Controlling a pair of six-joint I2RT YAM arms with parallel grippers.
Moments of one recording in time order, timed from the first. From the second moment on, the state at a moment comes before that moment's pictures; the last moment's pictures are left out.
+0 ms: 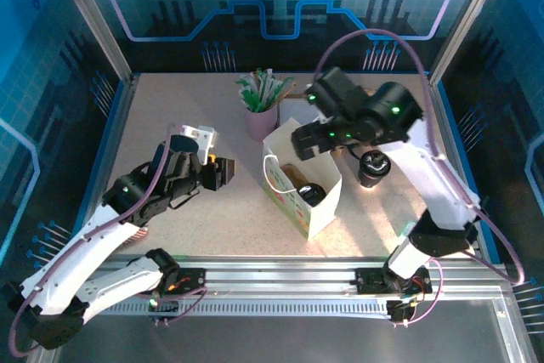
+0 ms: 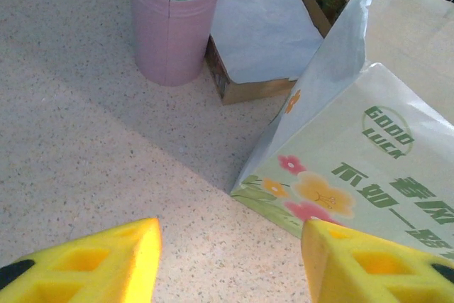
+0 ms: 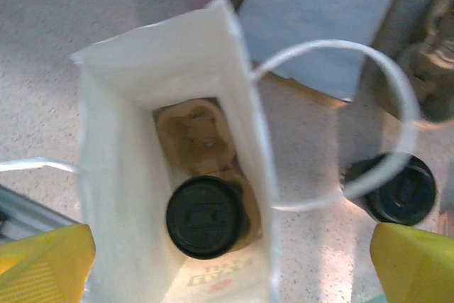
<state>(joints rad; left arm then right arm) -0.62 0.88 1.06 -0.81 -0.10 -0.39 0.80 1.58 2.22 -1.70 0.24 0.40</state>
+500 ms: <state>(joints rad) -0.67 0.96 1.33 -0.86 0.14 -0.65 0.41 1.24 1.70 -1.69 0.18 0.38</state>
